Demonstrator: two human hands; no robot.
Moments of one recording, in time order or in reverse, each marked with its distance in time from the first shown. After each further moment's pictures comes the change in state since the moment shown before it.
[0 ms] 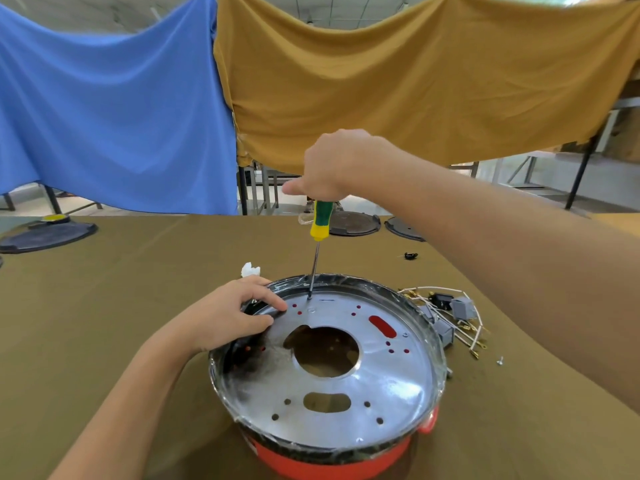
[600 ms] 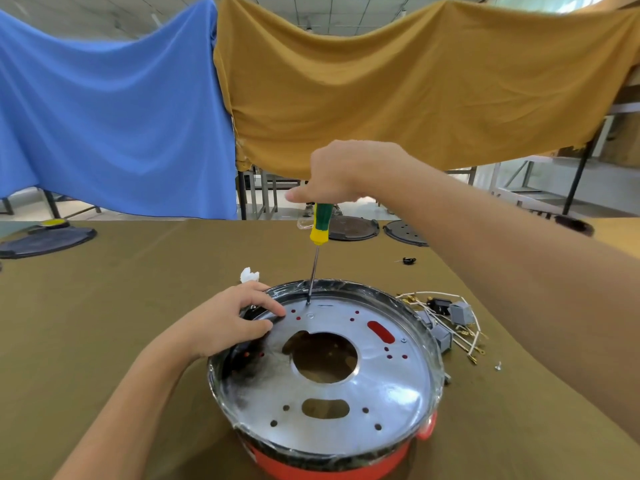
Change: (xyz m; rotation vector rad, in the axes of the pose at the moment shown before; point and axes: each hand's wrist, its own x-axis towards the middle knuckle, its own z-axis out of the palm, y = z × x) left_hand 0.002 -0.003 0.000 -0.017 -0.002 0.012; right_hand 0.002 0.015 0.003 0.209 -0.044 -0.012
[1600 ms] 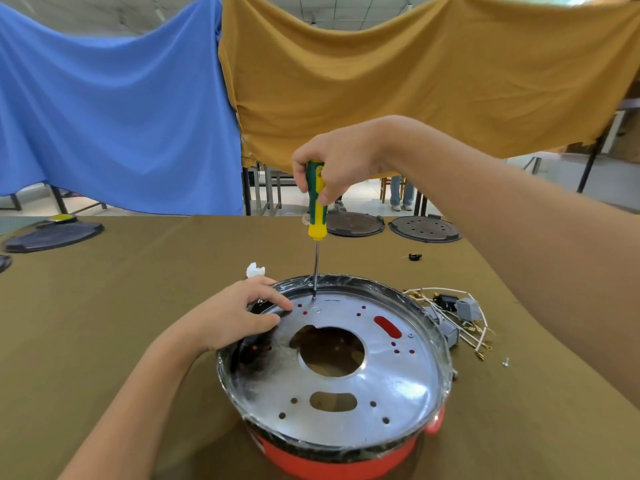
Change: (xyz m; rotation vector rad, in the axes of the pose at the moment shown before) left_hand -0.001 0.001 0.000 0.001 -0.020 0.000; right_hand 0.011 0.012 -0.010 0.332 -0.170 -0.283
